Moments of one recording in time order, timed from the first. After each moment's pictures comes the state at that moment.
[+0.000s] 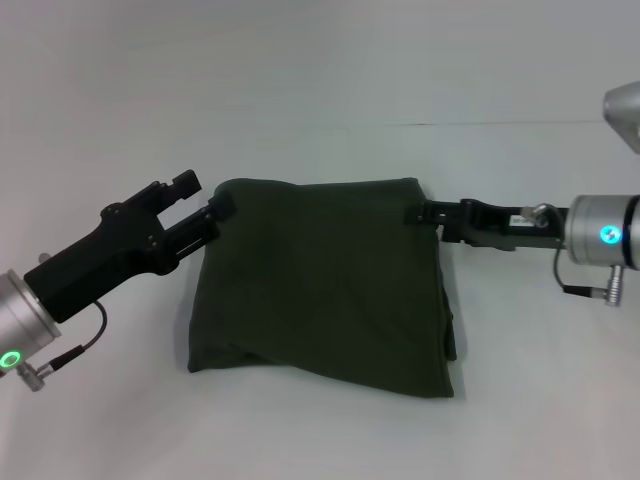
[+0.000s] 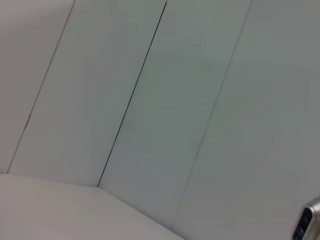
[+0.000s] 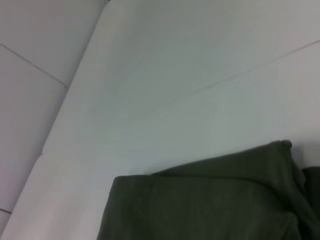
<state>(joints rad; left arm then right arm) -0.47 -2.16 0.36 0.46 1.79 1.57 -1.19 0.78 2.03 -0.73 -0.36 -2.05 -1.03 2.20</state>
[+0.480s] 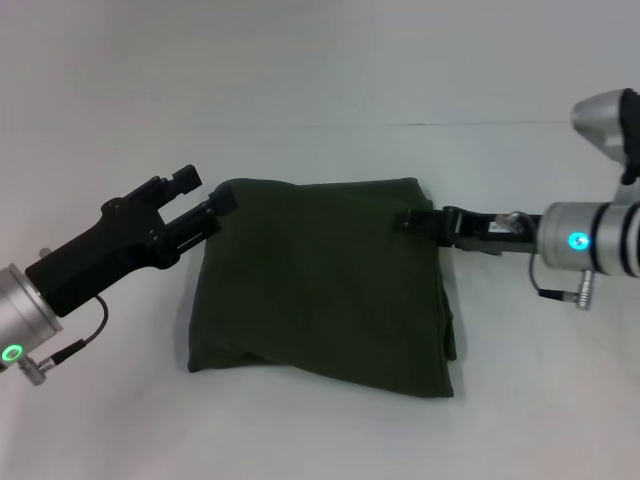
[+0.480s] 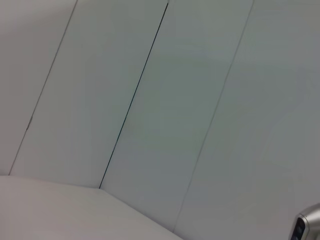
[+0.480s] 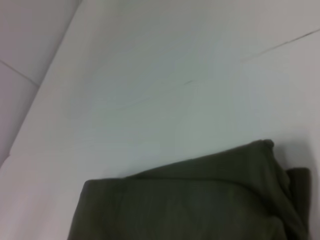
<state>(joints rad) -0.48 -2.16 0.36 0.46 1.79 1.56 -1.19 0.80 2.07 -0.77 -0.35 -2.05 -0.89 2.21</state>
